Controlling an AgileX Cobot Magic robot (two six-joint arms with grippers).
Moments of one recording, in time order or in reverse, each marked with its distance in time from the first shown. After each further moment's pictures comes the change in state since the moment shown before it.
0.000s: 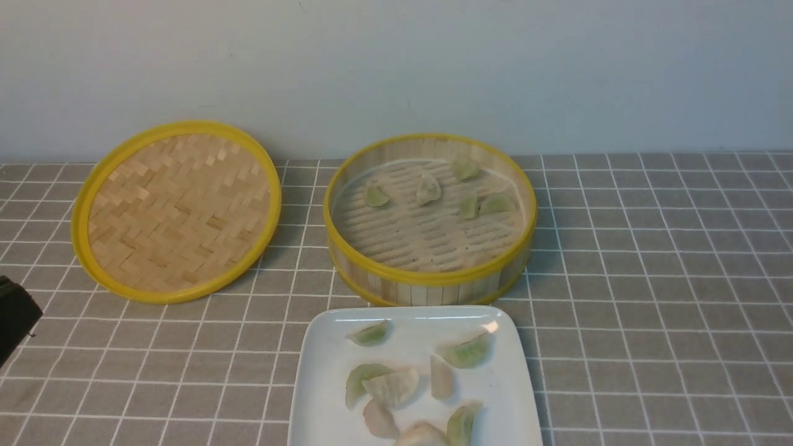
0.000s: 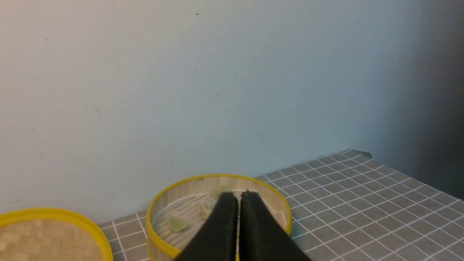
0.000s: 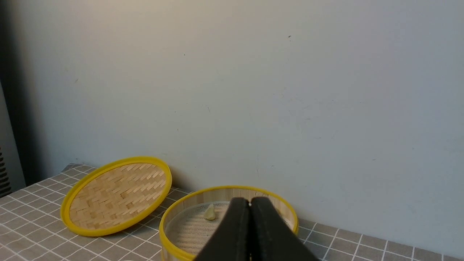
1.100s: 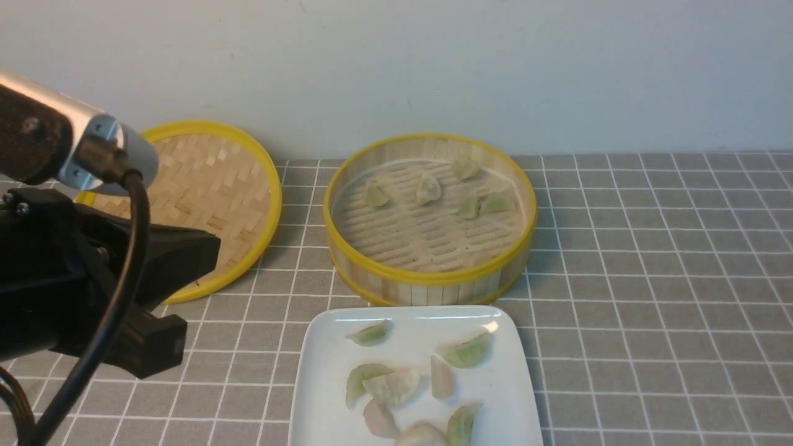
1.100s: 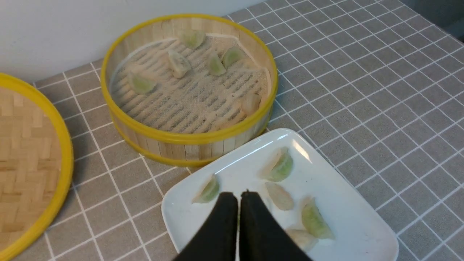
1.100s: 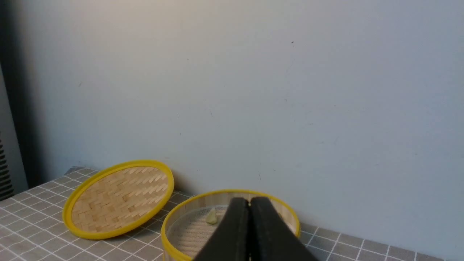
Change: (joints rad) right arm 0.000 0.000 0.000 0.003 -0.007 -0.006; left arm 0.000 0.586 -0.388 0.007 0.368 -0.015
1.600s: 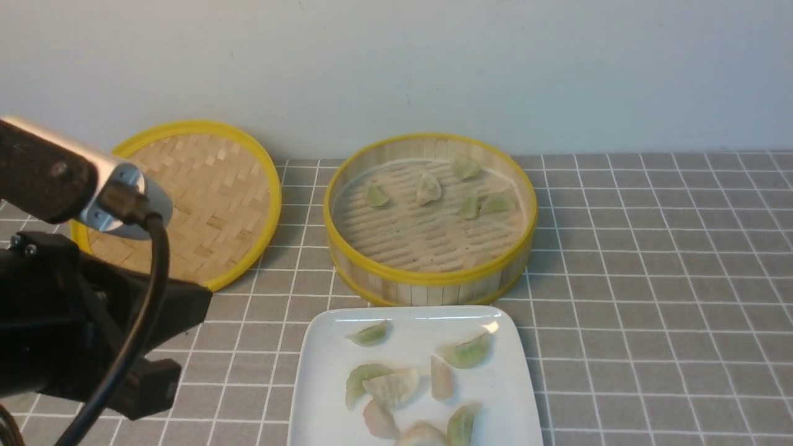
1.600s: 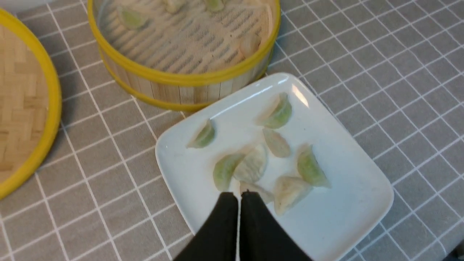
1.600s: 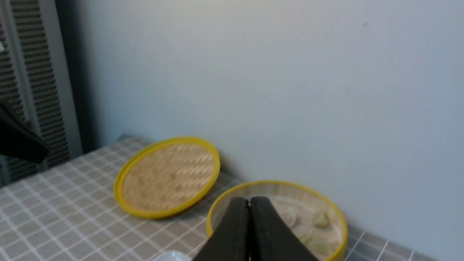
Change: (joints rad) right arm 0.000 0.149 -0.120 0.224 -0.051 -0.207; left arm 0.000 0.008 -0.003 0.026 0.115 -0.046
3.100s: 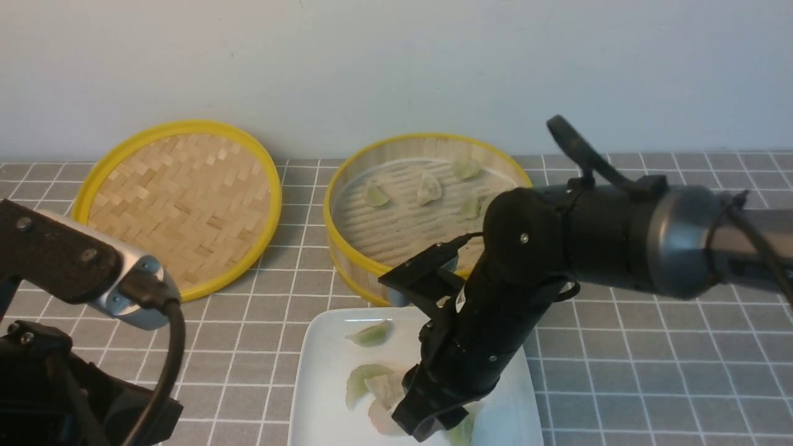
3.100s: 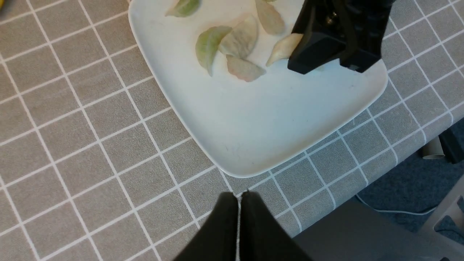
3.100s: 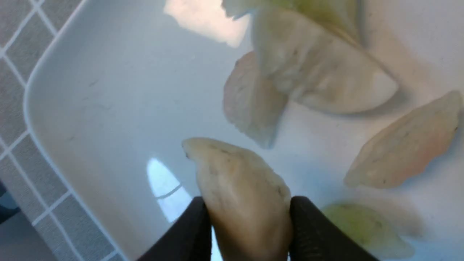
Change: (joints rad) right arm 0.000 1.747 -0.610 0.625 0.331 -0.524; left arm 0.000 0.000 0.000 -0.002 0.315 -0.081
